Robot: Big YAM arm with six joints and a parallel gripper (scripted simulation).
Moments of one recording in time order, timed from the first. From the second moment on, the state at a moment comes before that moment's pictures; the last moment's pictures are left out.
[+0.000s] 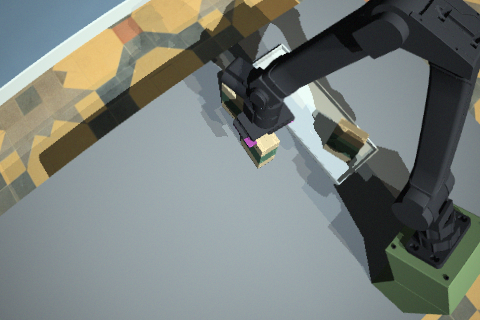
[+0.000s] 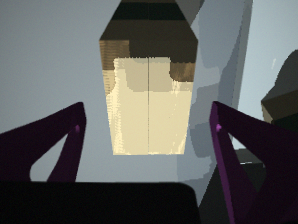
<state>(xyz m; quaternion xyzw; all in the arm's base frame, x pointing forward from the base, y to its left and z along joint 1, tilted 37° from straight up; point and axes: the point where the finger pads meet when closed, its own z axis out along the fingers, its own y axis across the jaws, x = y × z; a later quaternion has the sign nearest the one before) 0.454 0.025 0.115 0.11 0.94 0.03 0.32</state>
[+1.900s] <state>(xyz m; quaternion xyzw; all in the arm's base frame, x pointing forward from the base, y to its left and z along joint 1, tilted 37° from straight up) 0.477 0.025 0.083 0.11 0.94 0.03 0.31</state>
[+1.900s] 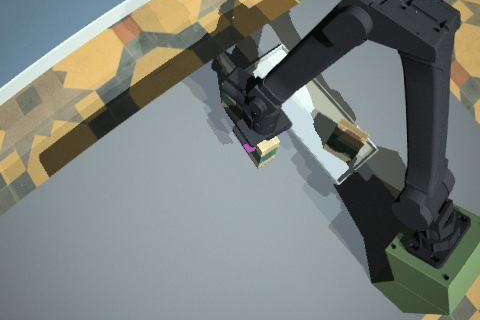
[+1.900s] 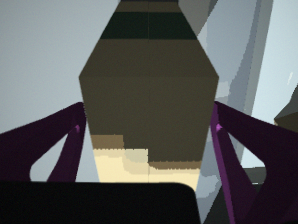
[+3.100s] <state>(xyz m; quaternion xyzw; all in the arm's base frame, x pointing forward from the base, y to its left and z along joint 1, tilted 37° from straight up) 0.477 0.025 0.084 0.11 0.94 0.03 0.32</state>
